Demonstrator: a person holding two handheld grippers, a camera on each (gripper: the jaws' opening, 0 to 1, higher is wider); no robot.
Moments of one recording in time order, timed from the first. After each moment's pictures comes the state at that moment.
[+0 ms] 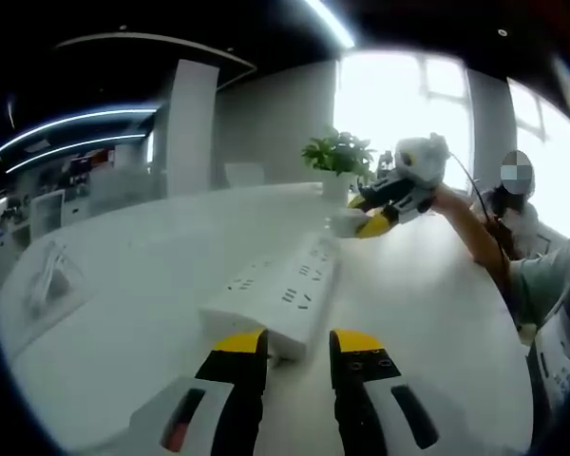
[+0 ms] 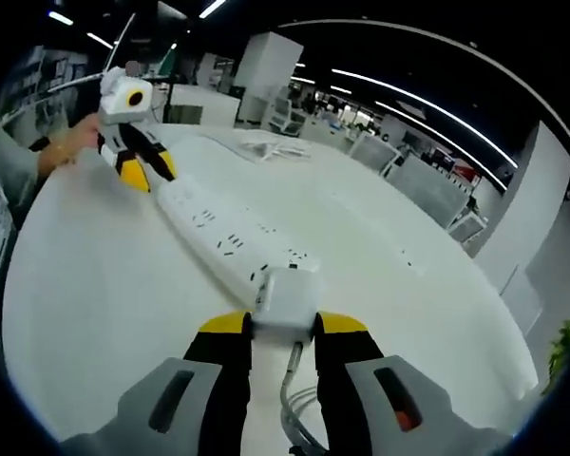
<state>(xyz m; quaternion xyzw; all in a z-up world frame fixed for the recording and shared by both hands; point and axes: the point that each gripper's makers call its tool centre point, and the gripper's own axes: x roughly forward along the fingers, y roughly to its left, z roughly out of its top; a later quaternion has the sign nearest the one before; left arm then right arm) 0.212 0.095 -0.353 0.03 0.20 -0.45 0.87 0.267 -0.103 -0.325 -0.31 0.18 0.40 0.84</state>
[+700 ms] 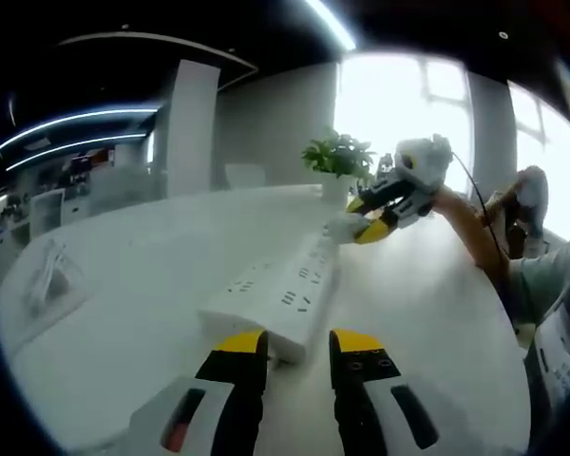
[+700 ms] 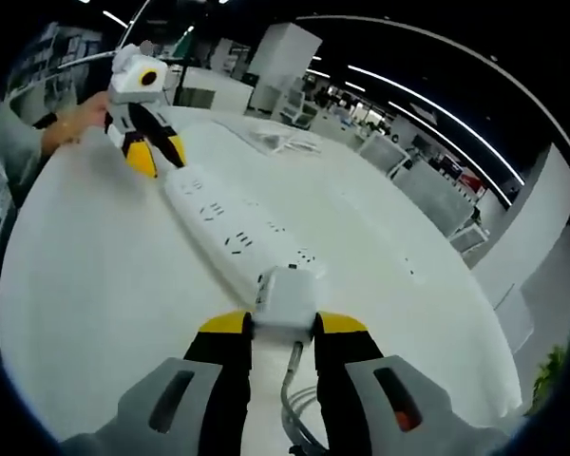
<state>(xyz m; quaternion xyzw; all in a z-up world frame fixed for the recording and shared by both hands) 0.212 0.097 -0.349 0.02 0.20 -0.45 0.87 0.268 -0.094 -0.323 -0.35 0.18 0.40 0.83</state>
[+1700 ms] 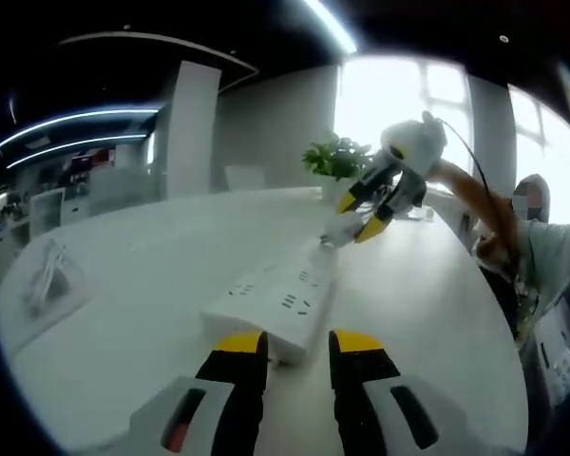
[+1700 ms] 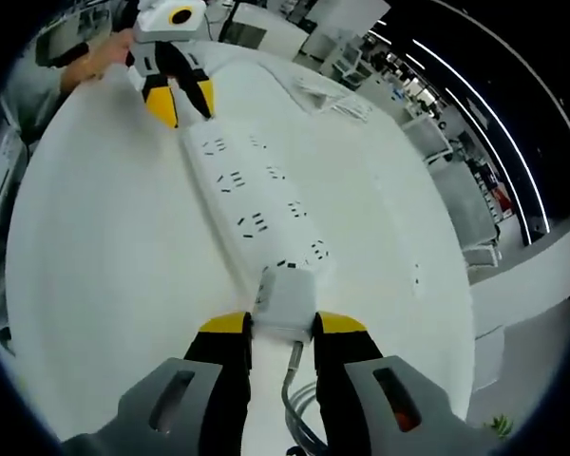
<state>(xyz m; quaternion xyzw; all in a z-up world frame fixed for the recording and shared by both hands) 0.211 0.101 -0.340 0.02 0.20 -0.45 0.87 0.269 -0.083 -0.314 -0.50 0.27 0.42 0.71</state>
